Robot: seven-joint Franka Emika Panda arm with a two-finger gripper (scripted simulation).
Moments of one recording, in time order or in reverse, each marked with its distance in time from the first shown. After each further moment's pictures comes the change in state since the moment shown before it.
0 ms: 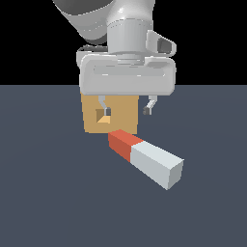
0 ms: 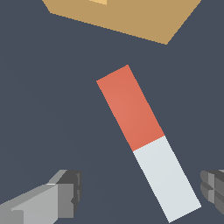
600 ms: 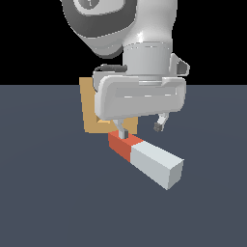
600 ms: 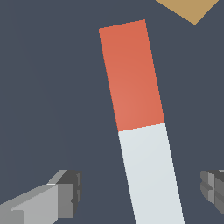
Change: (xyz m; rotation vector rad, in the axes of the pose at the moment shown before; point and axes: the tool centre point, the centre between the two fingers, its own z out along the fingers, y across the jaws) arm -0.029 0.028 0.037 -0.011 0.000 -0.285
